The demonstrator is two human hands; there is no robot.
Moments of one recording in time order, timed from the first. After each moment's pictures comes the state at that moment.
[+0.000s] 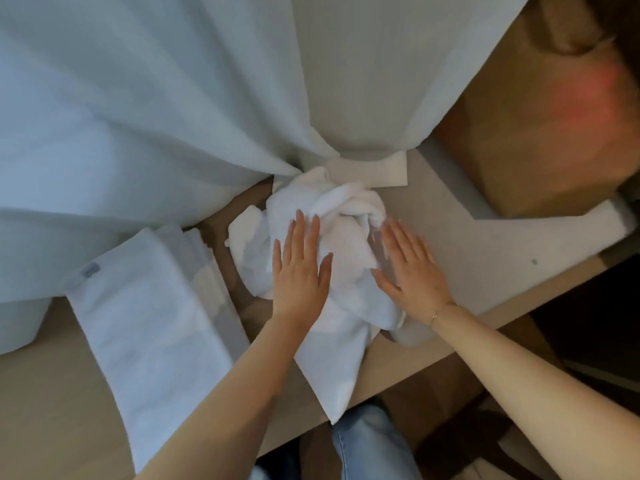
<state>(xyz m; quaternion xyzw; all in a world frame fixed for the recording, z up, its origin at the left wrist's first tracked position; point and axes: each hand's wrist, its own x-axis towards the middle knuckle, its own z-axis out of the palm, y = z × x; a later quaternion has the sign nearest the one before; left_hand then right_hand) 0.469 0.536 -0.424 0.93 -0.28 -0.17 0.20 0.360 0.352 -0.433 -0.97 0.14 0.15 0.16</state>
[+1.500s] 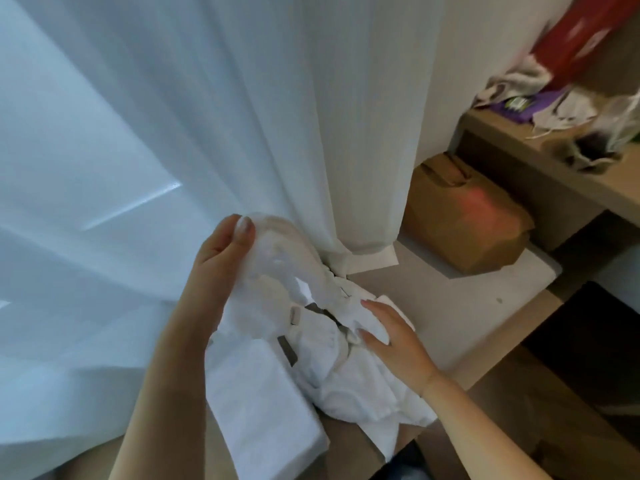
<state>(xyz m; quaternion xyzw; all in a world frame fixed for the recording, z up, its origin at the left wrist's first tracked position) 0.522 0.665 -0.037 0.72 -0.24 -0.20 0.61 0.323 0.504 -0.200 -0.80 0.26 -0.04 0.54</state>
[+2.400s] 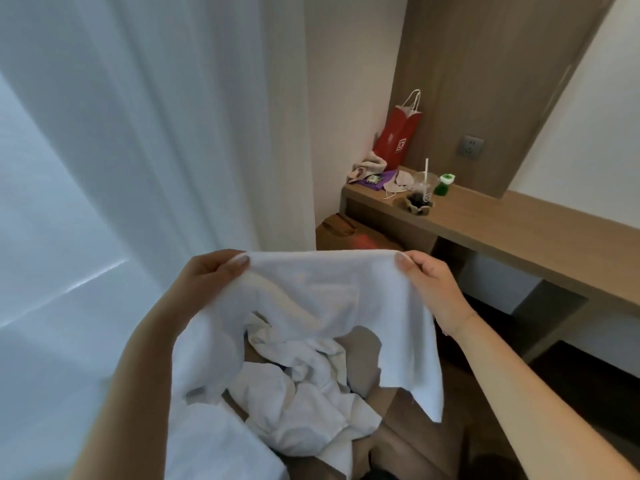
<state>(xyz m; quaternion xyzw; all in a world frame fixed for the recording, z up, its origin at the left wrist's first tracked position) 0.488 0.686 0.049 0.71 -0.39 -0.30 0.52 0.198 0.498 0.028 -0.70 0.34 -0.32 0.54</state>
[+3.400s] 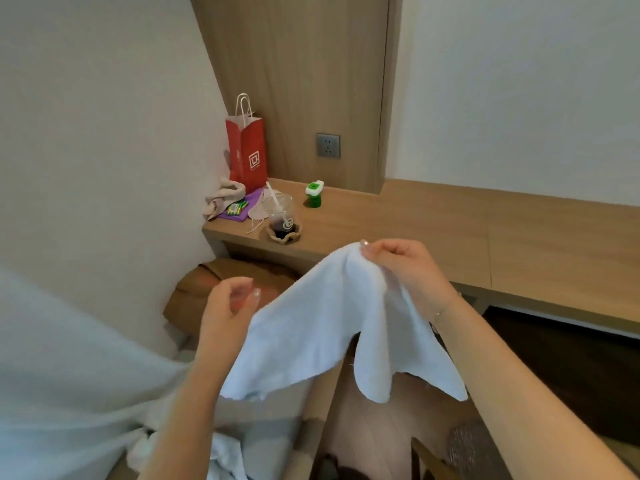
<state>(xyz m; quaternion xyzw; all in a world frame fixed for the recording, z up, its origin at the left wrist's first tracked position) 0.238 0.288 -0.009 0.74 -0.46 -0.22 0.44 -0.019 0.184 0.044 -0.50 0.44 -0.38 0.64</state>
